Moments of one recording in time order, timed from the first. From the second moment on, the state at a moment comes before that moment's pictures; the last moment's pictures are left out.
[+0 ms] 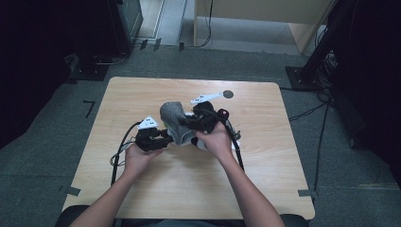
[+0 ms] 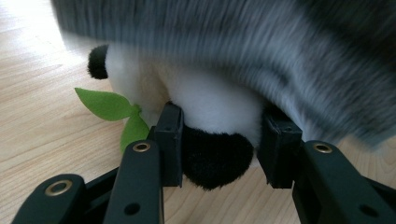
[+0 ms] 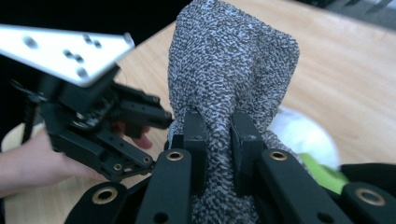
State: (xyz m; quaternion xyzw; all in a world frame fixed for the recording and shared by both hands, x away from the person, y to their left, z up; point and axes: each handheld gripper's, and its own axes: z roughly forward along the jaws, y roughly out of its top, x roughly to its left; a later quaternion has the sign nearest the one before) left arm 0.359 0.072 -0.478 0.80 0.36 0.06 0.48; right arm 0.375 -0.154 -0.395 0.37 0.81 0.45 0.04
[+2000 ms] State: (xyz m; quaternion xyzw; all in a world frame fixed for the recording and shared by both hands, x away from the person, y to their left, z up) left arm 0.362 0.079 -0.490 0.82 0.33 0.05 0.47; right arm 0.372 -0.266 -0.374 0.41 0.79 0.44 0.15
